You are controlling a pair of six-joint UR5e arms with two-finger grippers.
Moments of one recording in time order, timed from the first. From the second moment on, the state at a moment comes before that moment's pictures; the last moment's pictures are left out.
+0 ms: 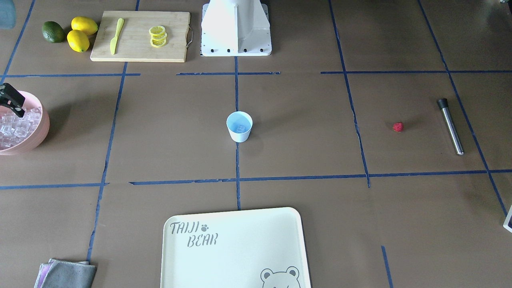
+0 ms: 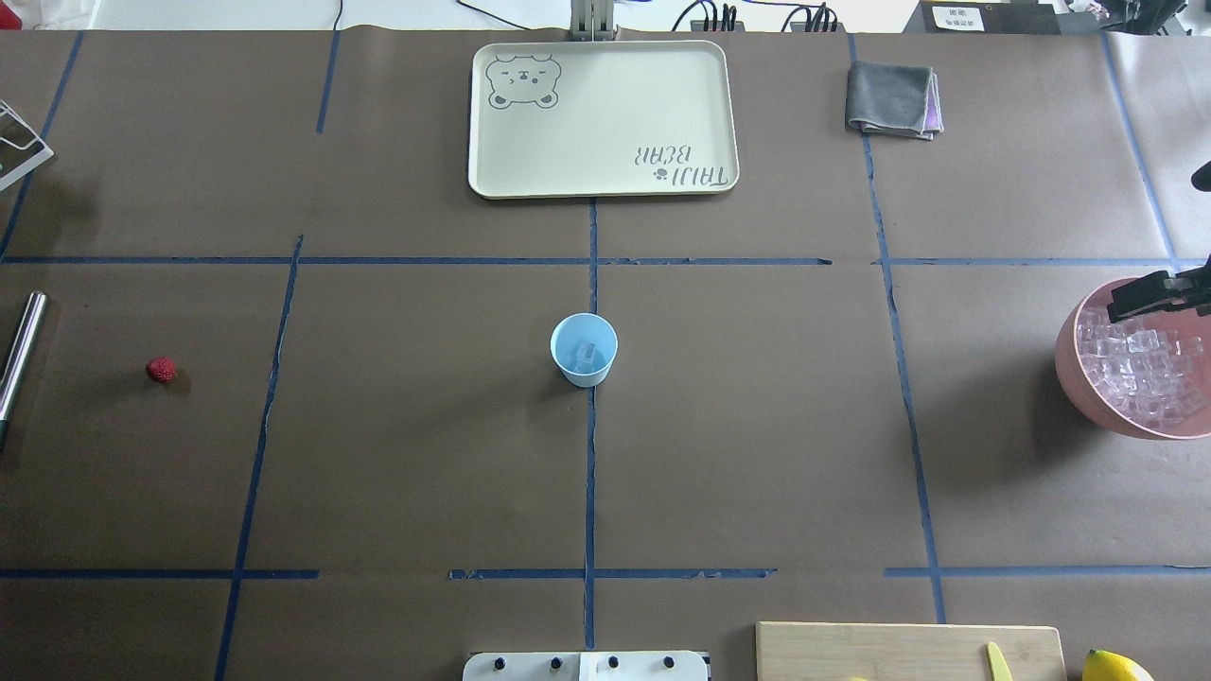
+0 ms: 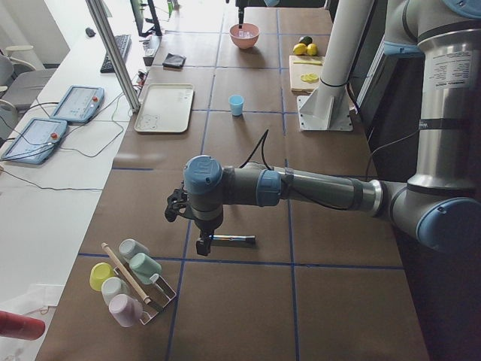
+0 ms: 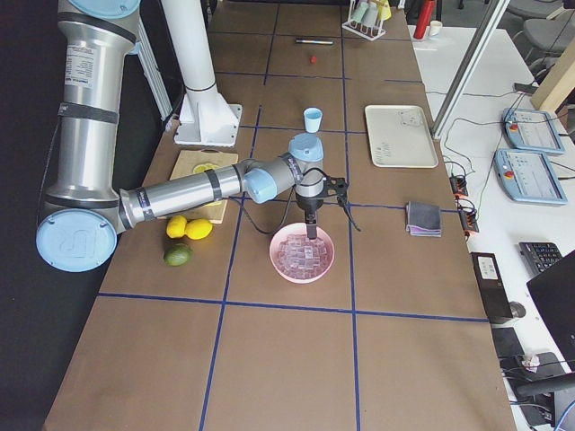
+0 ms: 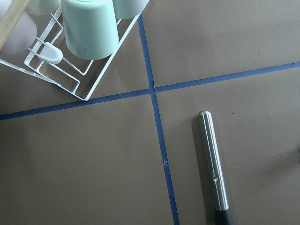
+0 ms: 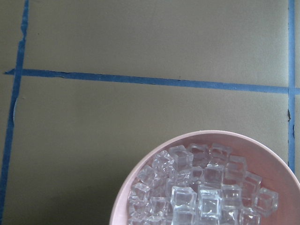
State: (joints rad) left arm -1.61 -1.53 -1.76 -1.46 -2.36 0.18; right arm 1.11 -1.71 1.93 -1.33 2.12 0.59
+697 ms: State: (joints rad) left arm -1.61 -1.53 -1.76 -1.47 -2.36 0.18; right arm 1.11 -1.68 1.79 -1.31 2.12 0.52
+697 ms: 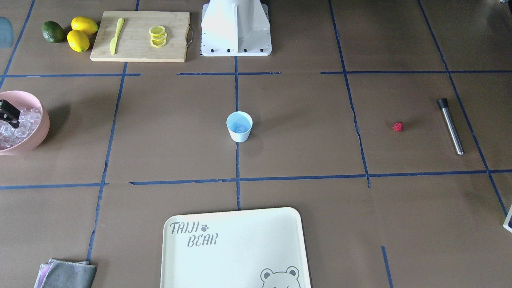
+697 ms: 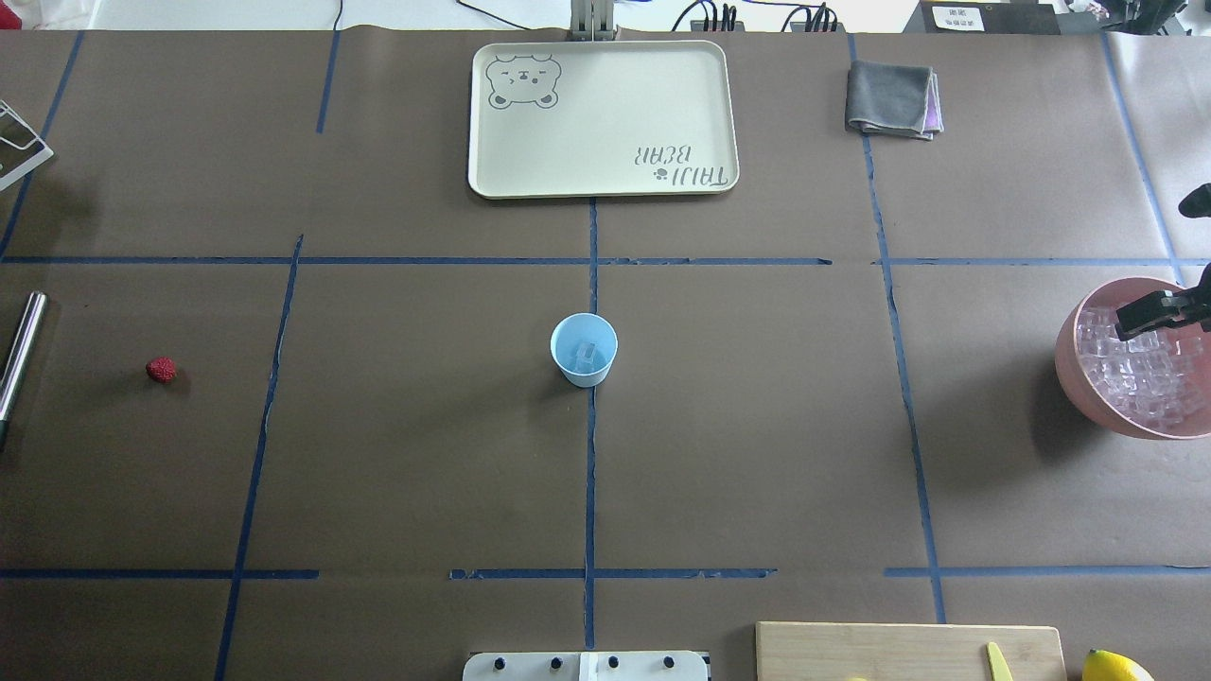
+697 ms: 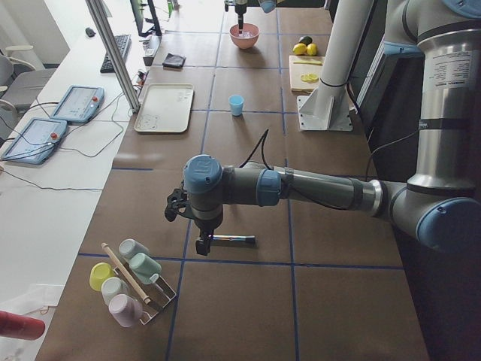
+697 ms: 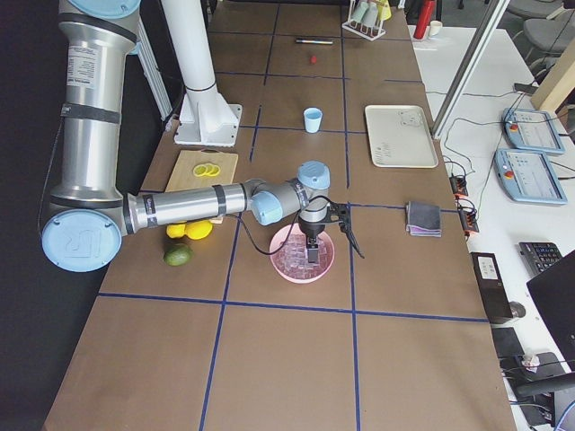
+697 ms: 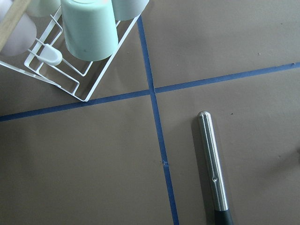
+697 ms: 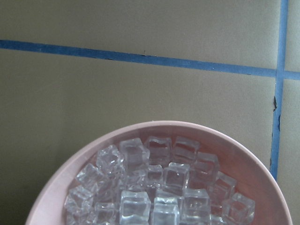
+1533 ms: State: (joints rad) left arm -1.61 -1.53 -1.76 -1.47 -2.36 0.18; right arm 1.11 -1.66 1.75 -1.31 2.13 0.52
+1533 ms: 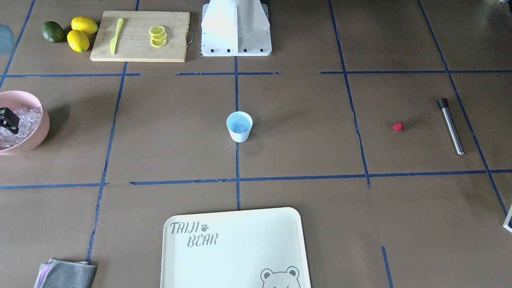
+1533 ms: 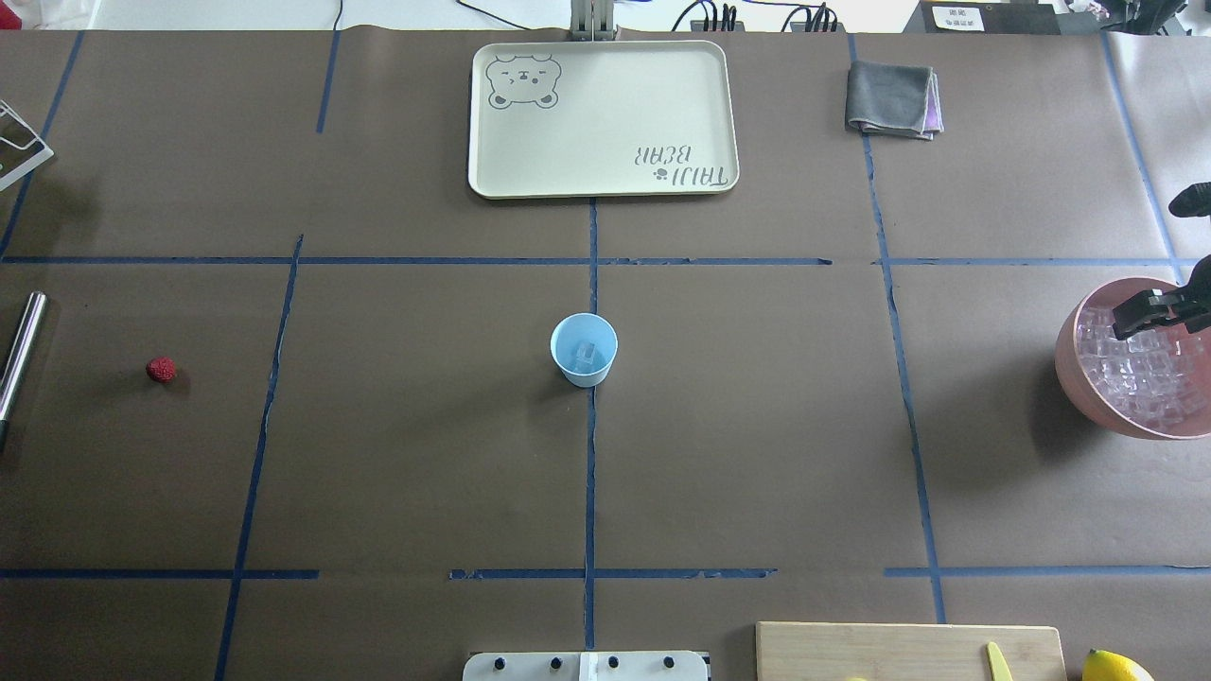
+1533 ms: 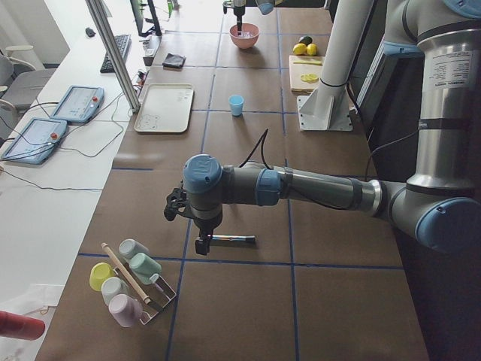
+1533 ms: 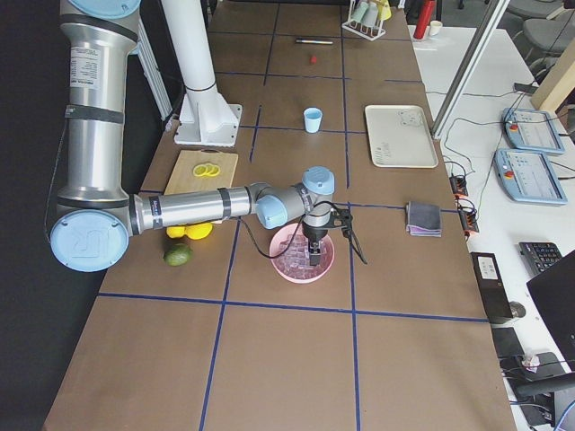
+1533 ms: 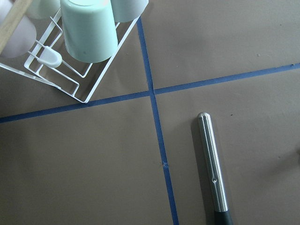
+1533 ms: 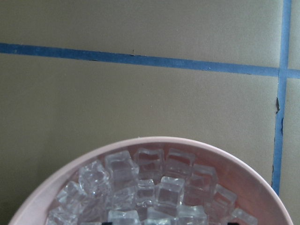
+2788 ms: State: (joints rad) left arm -1.61 -1.54 -1.76 -1.47 -2.36 0.18; right arm 1.08 -1.67 1.76 -1.31 2.15 0.52
